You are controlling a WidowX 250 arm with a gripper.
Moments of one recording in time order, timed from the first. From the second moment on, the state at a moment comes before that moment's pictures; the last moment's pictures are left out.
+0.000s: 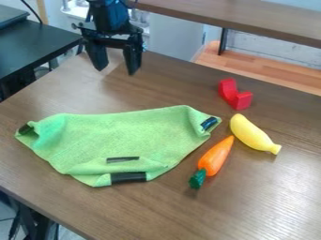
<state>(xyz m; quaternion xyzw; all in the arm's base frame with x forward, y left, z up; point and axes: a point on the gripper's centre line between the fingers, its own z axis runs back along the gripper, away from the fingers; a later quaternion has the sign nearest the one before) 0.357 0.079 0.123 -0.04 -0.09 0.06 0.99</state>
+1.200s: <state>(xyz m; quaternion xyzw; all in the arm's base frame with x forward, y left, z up) 0.315 0.023 0.055 -0.03 -0.15 -0.28 0.95</state>
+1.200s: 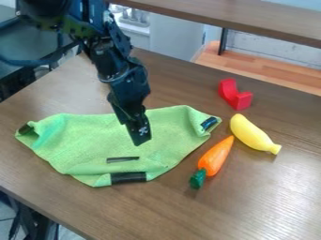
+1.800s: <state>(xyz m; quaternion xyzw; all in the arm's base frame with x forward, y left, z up) 0.287 0.016 0.044 -0.03 -0.12 -0.38 0.92</state>
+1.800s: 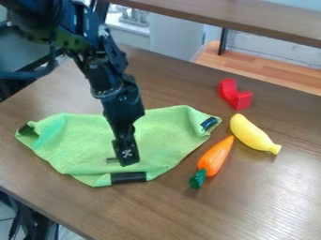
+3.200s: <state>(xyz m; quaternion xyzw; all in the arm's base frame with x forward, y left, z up) 0.291 0.030 0.031 -0.07 -0.09 -0.39 0.91</state>
